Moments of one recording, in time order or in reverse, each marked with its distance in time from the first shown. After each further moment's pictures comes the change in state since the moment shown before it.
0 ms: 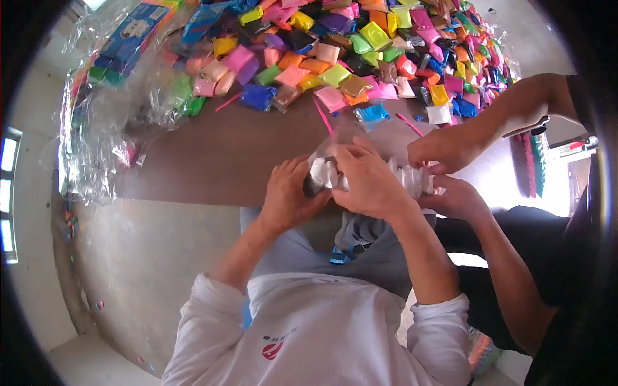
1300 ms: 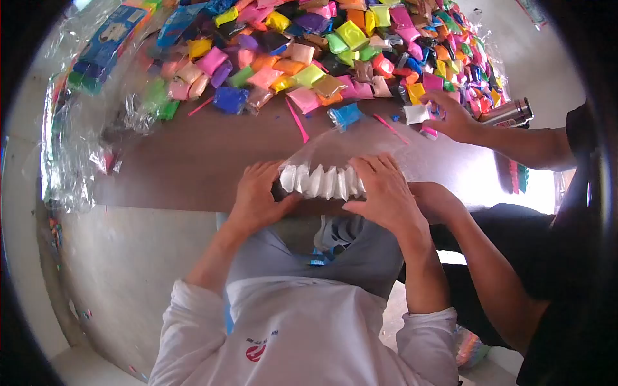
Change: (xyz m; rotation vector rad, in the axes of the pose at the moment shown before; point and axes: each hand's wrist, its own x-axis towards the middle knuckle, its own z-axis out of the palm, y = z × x) left_hand 0.006 0.003 -0.007 -0.065 -0.016 -0.010; right_hand -0.051 0.024 -0.034 -0.262 0.028 0.163
